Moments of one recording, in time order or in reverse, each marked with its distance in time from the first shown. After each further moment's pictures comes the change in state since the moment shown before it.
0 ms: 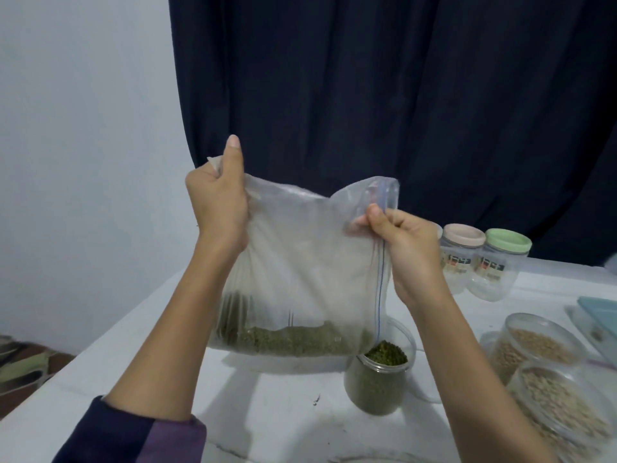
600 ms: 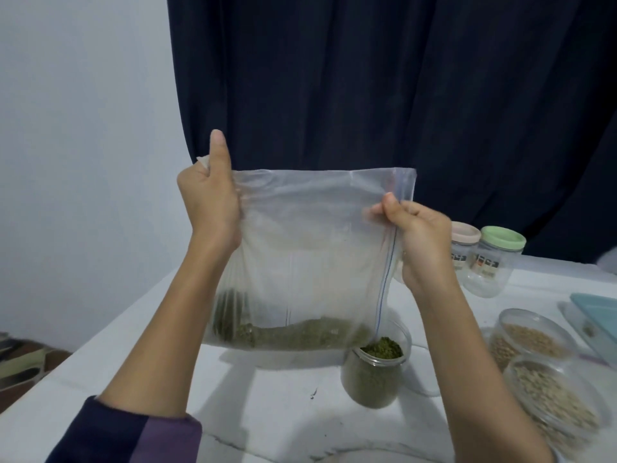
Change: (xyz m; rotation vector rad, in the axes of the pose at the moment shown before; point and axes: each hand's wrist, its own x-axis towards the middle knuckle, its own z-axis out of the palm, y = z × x) left_hand 0.002 -0.002 -0.004 0.002 0.026 -0.044; right_hand 0.001 -0.005 -0.003 -0.013 0.054 -0.016
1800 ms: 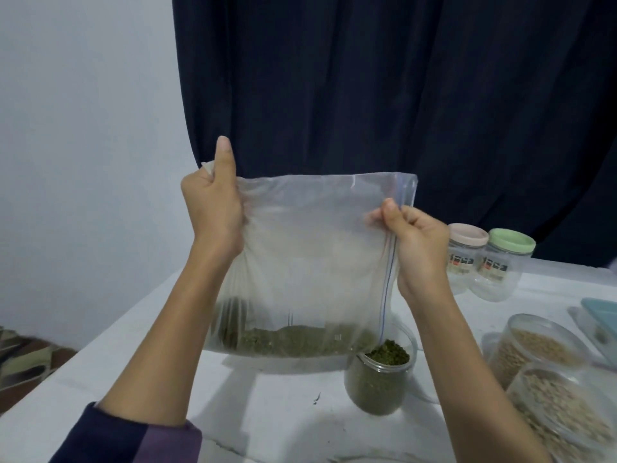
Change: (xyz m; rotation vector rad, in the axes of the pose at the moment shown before) left_hand 0.001 -0.009 -0.002 0.009 -0.013 0.005; right_hand -0.002 0.008 0.004 -0.020 0.021 -0.052
